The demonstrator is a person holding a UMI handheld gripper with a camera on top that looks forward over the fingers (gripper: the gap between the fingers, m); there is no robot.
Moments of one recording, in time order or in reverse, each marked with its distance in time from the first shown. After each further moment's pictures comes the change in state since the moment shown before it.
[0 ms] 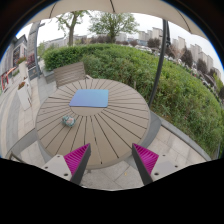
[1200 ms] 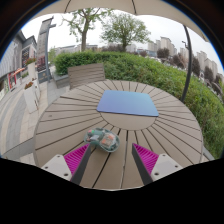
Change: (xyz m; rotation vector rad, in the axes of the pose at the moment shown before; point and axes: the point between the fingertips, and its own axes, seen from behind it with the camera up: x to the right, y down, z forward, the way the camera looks) arm -0.212 -0.015 0.206 0.133 -0.102 -0.045
